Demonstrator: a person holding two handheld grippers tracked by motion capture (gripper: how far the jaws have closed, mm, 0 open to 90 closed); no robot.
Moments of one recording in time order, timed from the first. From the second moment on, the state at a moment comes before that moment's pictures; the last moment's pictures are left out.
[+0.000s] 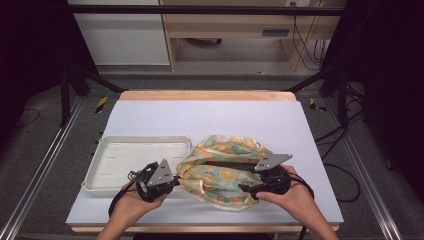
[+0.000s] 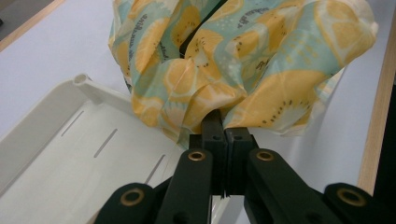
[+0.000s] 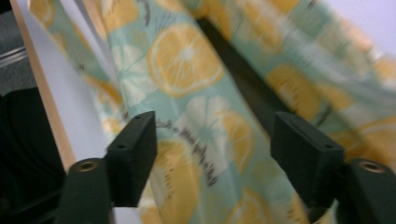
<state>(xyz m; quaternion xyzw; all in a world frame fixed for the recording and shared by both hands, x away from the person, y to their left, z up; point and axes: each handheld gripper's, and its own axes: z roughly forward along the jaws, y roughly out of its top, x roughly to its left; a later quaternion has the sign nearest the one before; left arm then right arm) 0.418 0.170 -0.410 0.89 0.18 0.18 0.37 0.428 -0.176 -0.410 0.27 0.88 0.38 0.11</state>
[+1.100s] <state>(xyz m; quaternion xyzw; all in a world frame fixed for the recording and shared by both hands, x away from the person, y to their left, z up) 0.474 0.141 -0.350 0.91 0.18 0.18 0.33 0.396 -0.183 -0.429 0.25 0.86 0.41 0.16</state>
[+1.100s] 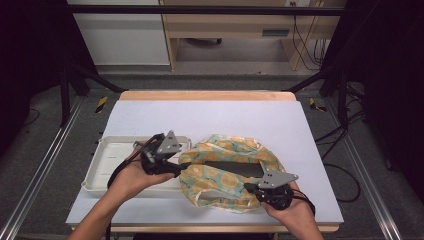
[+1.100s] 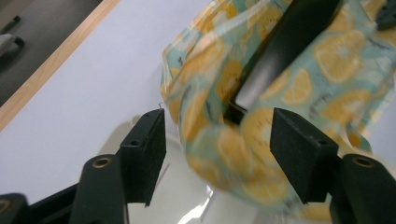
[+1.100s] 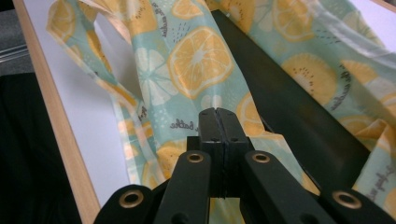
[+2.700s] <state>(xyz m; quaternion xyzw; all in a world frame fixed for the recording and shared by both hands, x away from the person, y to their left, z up) 0.579 0.083 -0.385 0.91 0.25 0.18 0.27 0.363 -0.183 -0.453 0.20 0.90 0.36 0.09</state>
